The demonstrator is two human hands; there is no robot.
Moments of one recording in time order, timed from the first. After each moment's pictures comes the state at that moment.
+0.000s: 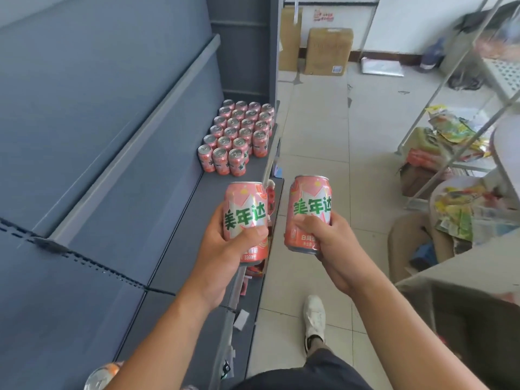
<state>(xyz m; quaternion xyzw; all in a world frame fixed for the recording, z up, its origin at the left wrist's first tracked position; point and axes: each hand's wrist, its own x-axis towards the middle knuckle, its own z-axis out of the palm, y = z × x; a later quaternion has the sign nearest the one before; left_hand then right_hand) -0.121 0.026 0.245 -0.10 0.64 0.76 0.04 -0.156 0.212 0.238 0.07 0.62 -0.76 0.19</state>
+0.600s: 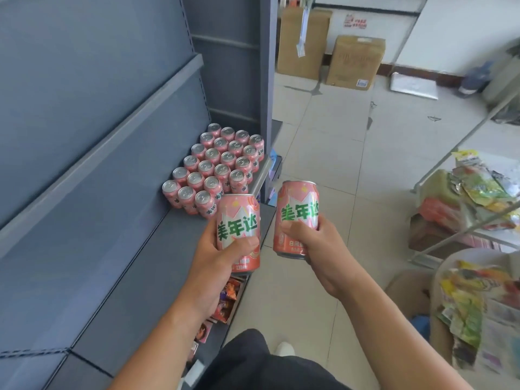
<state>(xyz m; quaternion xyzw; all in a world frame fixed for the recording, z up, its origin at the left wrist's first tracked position) -0.365 0.142 0.237 -0.18 0.61 0.77 0.00 -0.431 0.313 0.240 0.01 0.63 -0.73 0.26</state>
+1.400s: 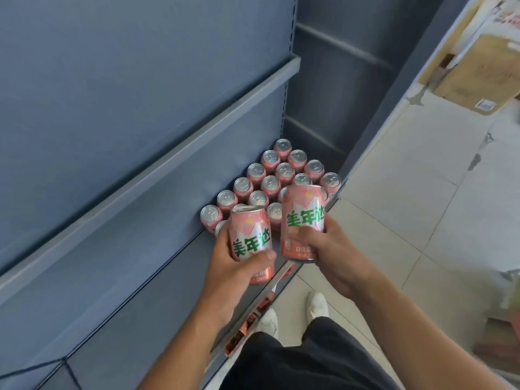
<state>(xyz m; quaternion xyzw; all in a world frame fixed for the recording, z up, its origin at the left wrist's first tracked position) -0.560 0.018 0.177 -0.36 0.56 0.74 -0.10 -0.690 0.147 0.197 -0.08 0.61 -0.64 0.45</state>
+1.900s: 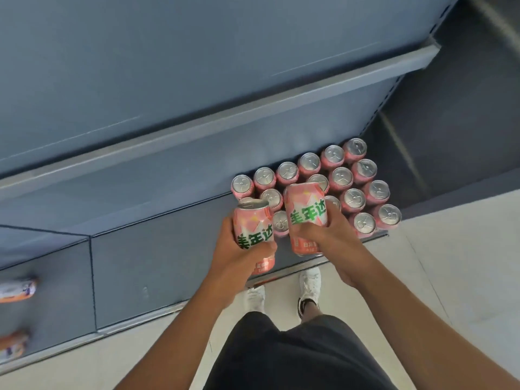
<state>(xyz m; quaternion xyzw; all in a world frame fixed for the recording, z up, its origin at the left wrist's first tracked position) -0.615 0.032 0.149 -0.59 0.44 0.65 -0.20 -0.793 0.083 0.145 -0.18 0.68 -0.43 0.57</state>
